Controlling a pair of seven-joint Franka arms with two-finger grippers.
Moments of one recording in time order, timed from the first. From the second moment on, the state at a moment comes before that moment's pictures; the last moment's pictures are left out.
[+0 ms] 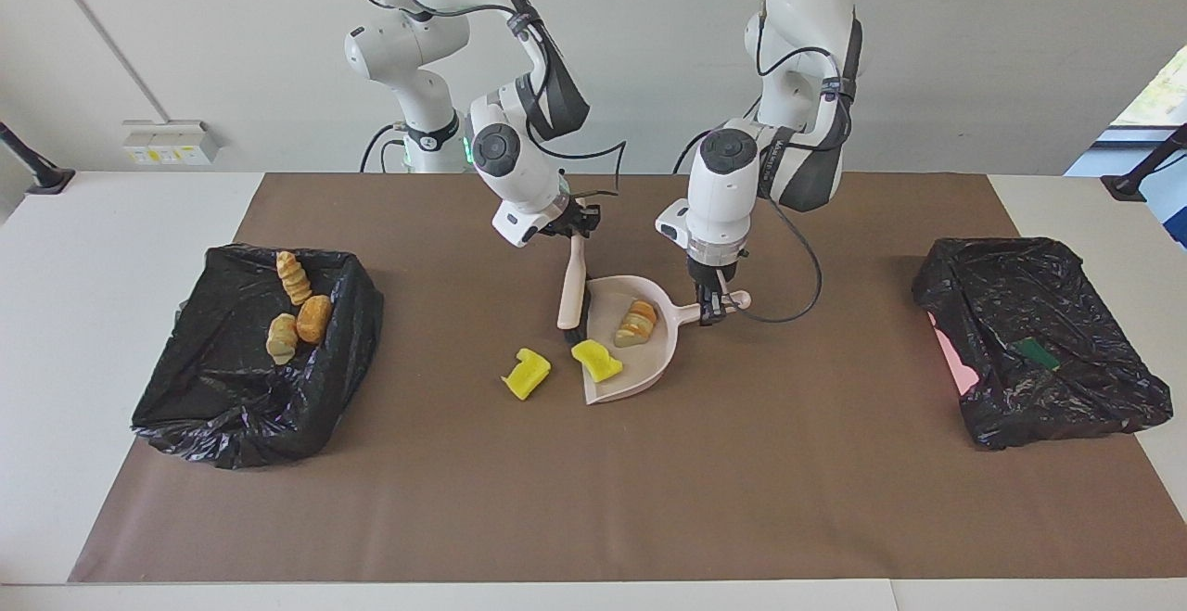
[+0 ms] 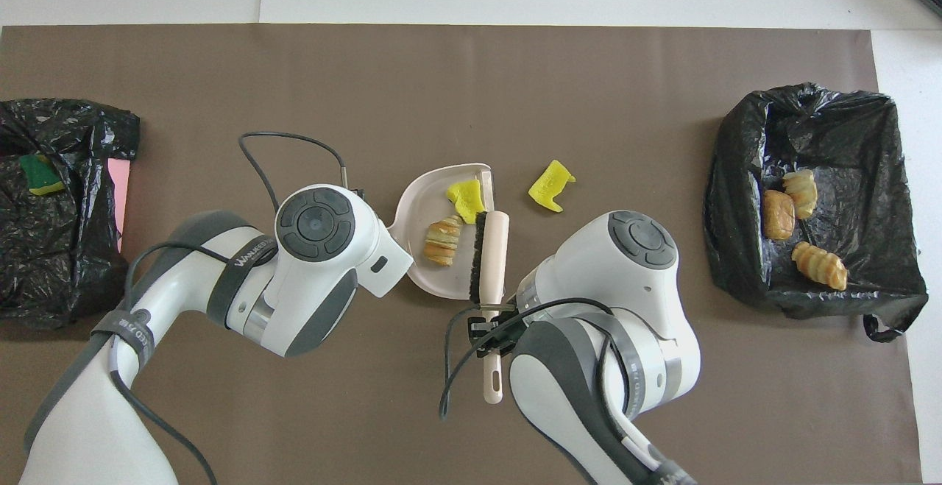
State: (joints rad) left arm -0.54 0.20 0.02 -2.04 0.12 2.29 0.97; right arm 0.57 0.07 -0.07 -2.08 0.52 1.91 0.28
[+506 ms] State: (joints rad) left arm -0.54 0.19 0.02 -2.06 0.12 2.29 0.89; right arm 0.38 0.02 -0.08 -2.00 0.02 1.72 0.08
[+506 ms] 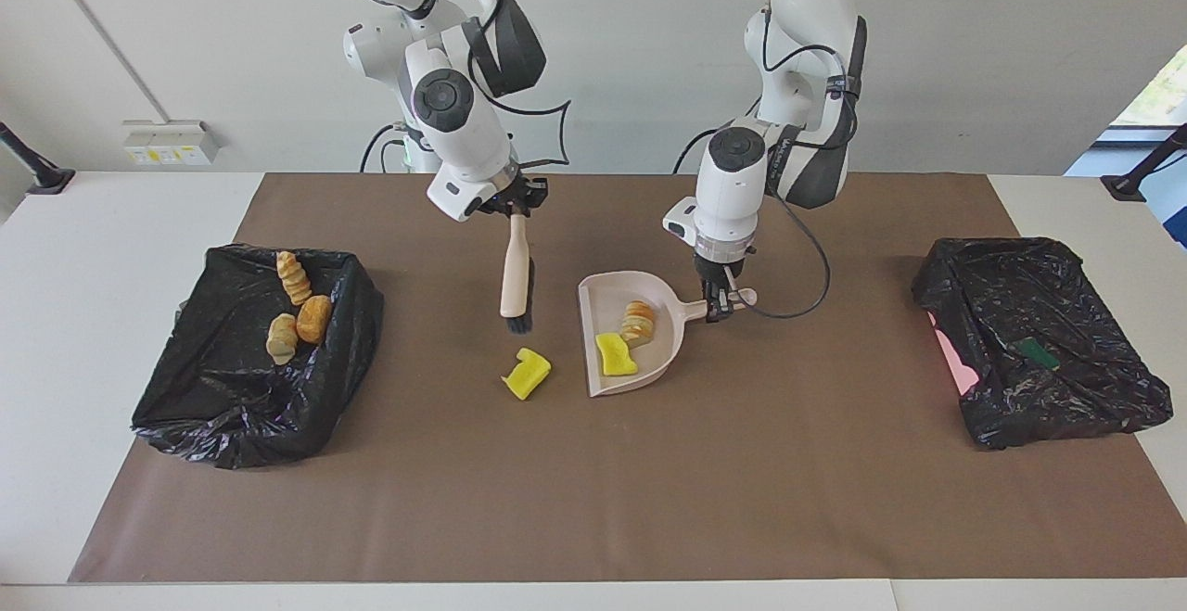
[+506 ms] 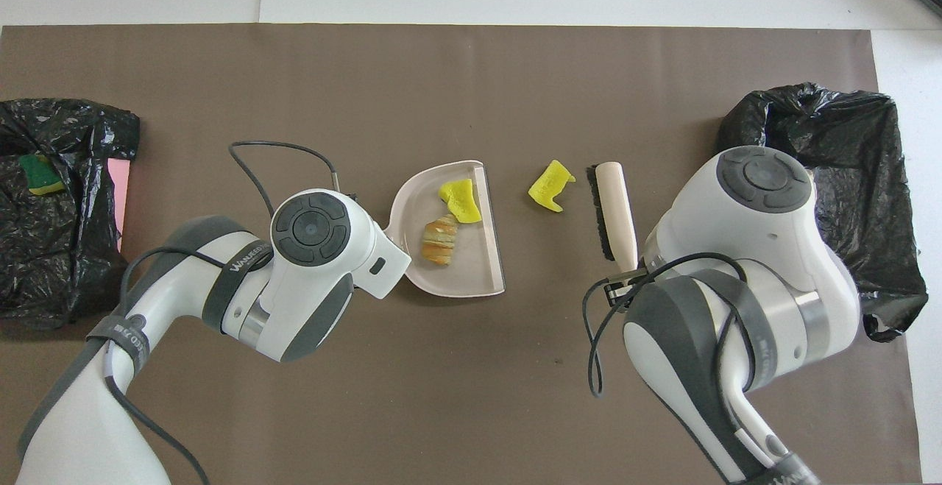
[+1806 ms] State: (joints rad) left arm -0.53 0.19 0.02 -2.07 0.12 2.30 0.87; right arm 0.53 0.33 -0.06 -1.88 0.49 1.90 0.06
